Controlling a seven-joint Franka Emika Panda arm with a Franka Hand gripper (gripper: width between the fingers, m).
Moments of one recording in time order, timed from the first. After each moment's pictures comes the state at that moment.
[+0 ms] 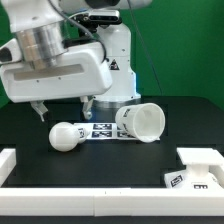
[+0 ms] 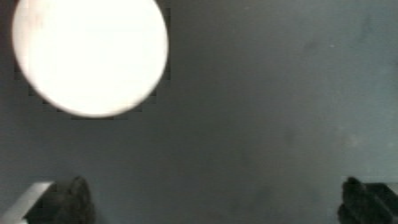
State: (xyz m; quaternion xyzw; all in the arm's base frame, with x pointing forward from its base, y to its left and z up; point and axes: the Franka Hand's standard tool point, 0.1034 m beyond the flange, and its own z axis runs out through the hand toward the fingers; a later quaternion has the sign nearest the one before) arm 0.497 -0.118 0.074 -0.95 0.28 0.05 0.12
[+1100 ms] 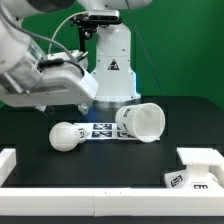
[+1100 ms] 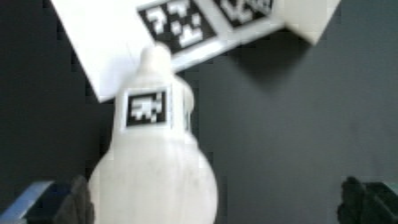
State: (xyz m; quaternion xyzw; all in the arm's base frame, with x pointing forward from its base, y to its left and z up) arm 0.459 -0.121 0.075 -0.89 0.21 0.36 0.20
